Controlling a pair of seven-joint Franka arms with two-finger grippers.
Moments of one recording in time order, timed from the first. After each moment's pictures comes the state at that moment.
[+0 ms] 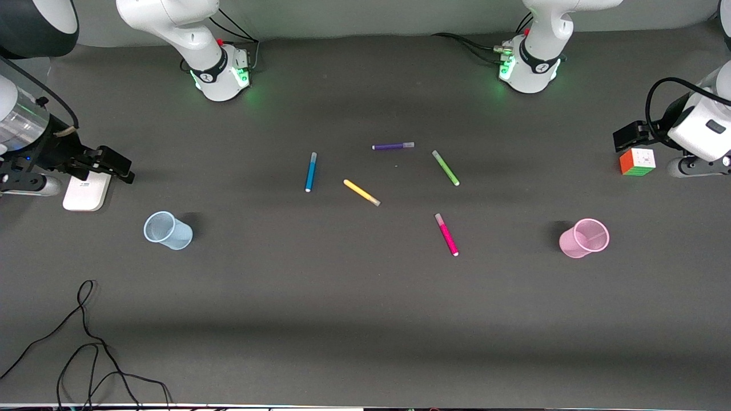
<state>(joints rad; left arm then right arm) -0.03 -0.02 -0.03 -1.65 0.07 1.45 -0.11 0.21 -0.02 -0.13 -1.67 0.00 1.65 0.18</state>
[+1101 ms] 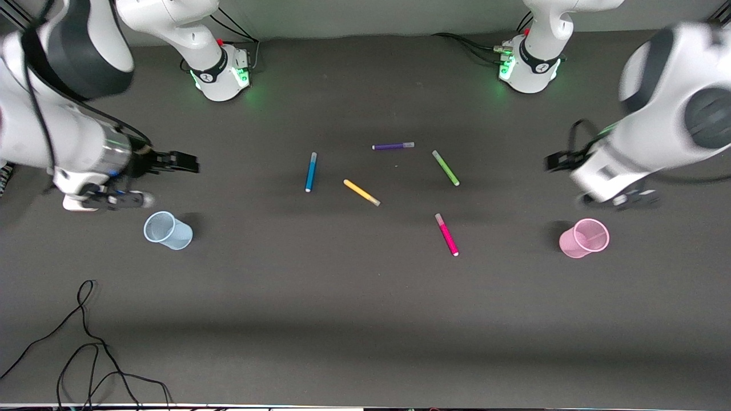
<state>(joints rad) -0.10 0.19 -0.16 -1.65 0.01 1.53 -0.27 0.31 0.14 -0.13 -1.68 0.18 1.51 0.19</state>
